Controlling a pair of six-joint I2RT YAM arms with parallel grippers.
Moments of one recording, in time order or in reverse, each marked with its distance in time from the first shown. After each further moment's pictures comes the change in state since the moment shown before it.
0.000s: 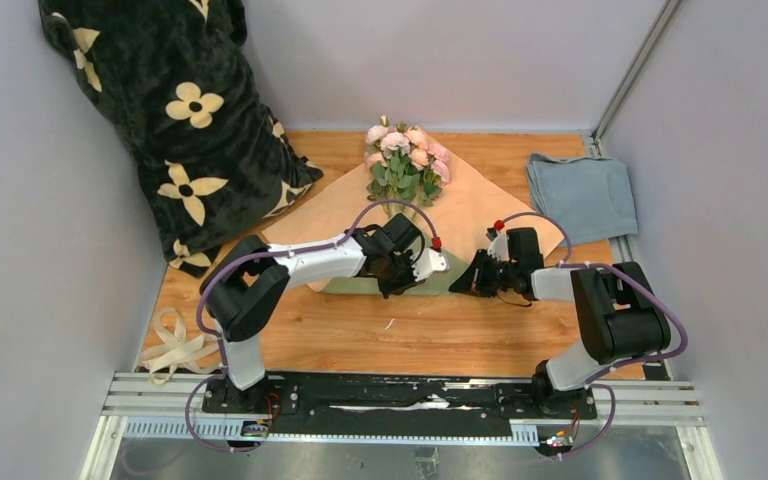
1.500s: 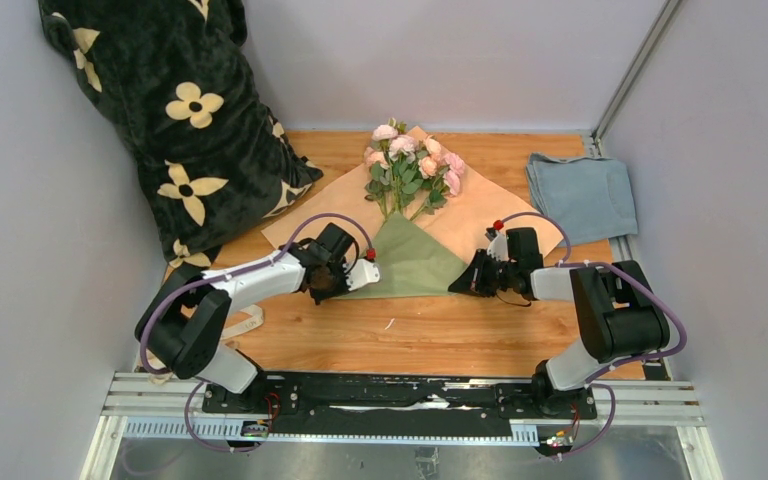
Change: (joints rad) left arm 0.236 -0.295 -0.393 -0.014 -0.251 0.200; right arm 0.000 0.008 0.001 0.008 -0.008 -0.001
